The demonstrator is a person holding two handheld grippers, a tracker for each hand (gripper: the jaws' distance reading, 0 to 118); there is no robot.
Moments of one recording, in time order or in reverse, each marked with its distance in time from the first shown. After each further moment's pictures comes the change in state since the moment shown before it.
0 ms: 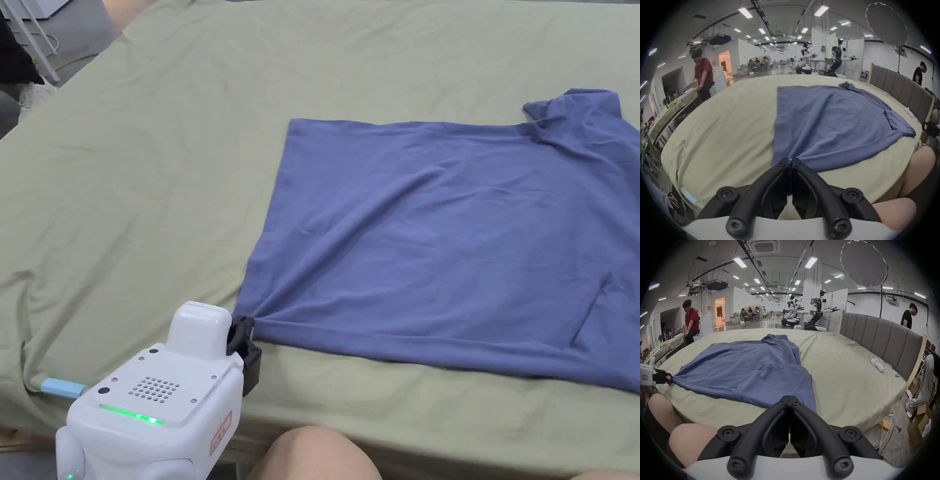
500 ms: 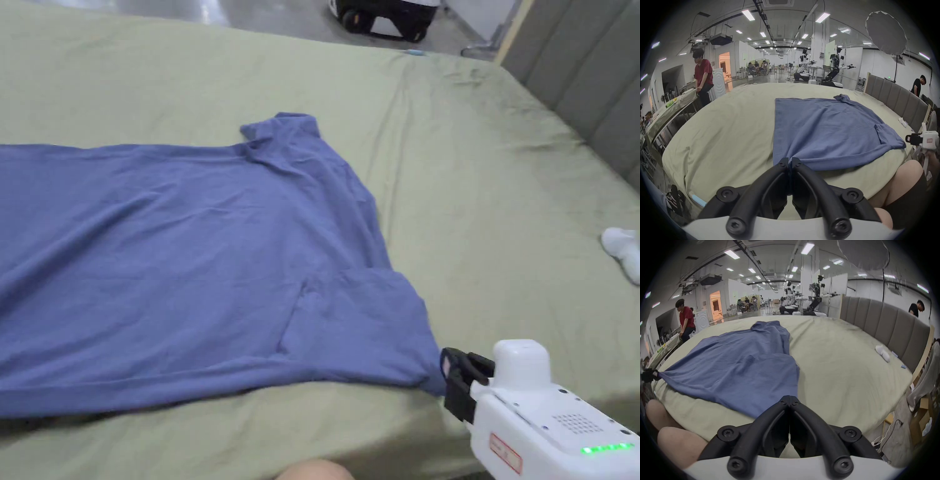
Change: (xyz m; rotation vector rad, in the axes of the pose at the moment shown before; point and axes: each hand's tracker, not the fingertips) left arm 0.001 0.032 0.044 0.092 -0.013 0.051; right arm 0.065 0.012 -0.069 -0.157 0.017 -0.072
